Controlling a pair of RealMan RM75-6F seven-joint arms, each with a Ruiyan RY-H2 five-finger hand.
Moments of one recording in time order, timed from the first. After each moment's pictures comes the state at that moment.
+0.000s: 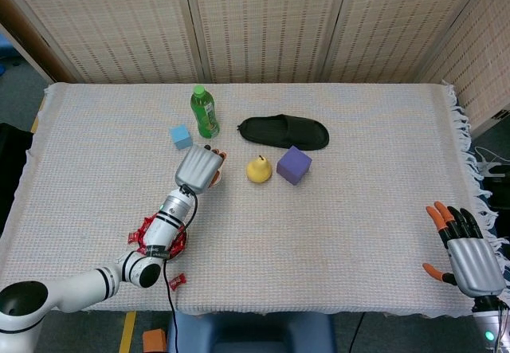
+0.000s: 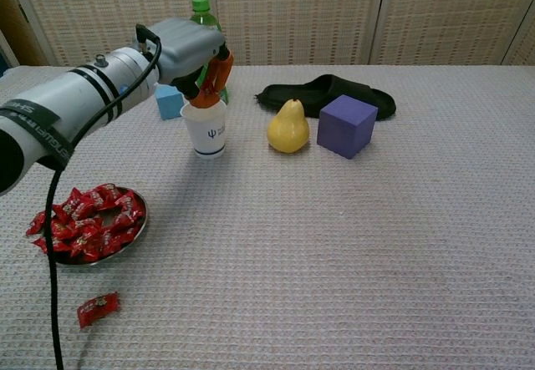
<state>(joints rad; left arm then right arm) -0.95 -1.75 -0.35 -1.14 1.15 0.94 0.65 0.05 -1.06 0.01 -1.70 -1.53 1.43 -0.11</state>
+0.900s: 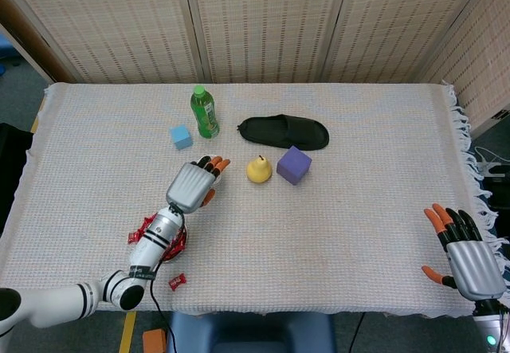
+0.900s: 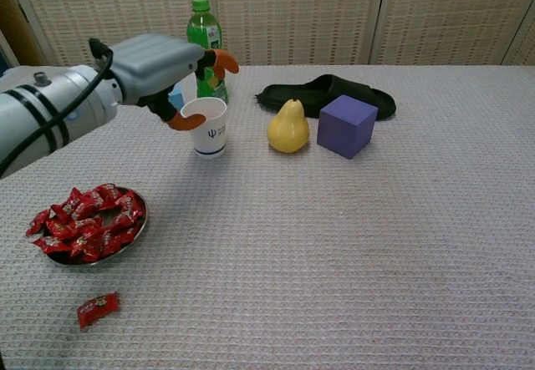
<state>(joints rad) -0.82 -1.59 -0.19 -1.49 1.21 1.09 0.58 0.05 -1.05 -0.01 -1.69 -1.57 1.45 -0.09</state>
